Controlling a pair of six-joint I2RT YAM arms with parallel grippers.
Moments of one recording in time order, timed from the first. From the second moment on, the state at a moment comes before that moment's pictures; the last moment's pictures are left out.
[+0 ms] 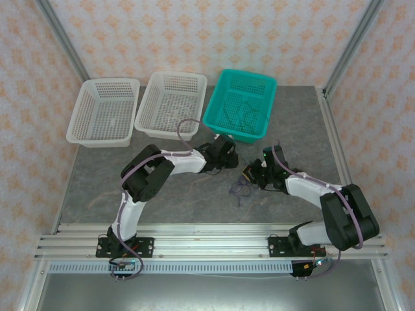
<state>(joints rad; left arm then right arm) -0.75 2.11 1.32 -0.04 0.05 -0.75 0.35 1.35 0.51 -0.04 -0.38 1.16</state>
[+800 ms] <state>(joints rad) -0.59 1.82 1.10 -0.17 0.00 -0.65 0.17 1.06 0.38 -0.26 -0.16 1.22</state>
